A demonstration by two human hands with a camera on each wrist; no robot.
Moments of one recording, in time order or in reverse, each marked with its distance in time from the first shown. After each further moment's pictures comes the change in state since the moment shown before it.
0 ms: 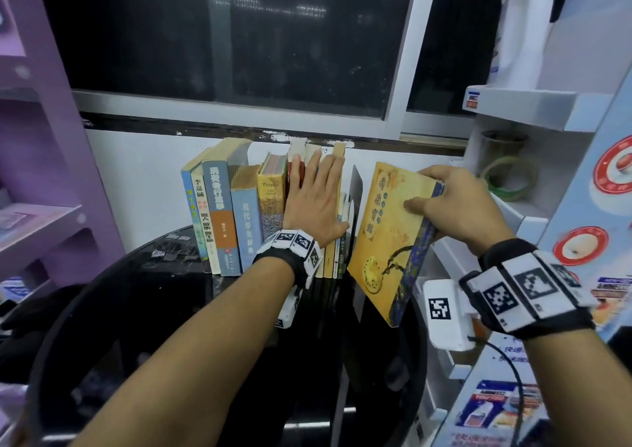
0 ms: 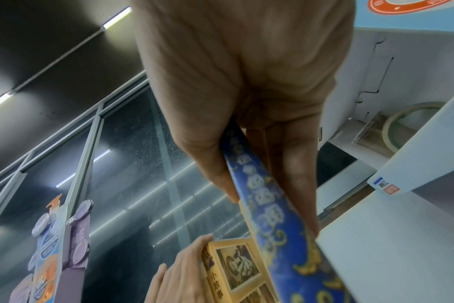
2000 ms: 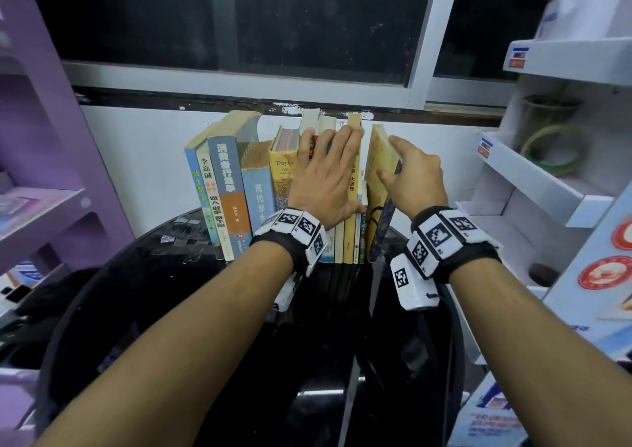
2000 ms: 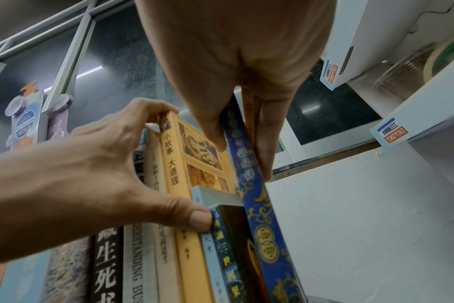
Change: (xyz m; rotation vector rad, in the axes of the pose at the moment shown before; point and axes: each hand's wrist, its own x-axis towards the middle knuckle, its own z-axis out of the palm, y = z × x) left_hand 0.001 -0.025 0.007 0.052 0.053 0.072; right_hand 0.064 0.014 0.106 -0.190 0.143 -0.091
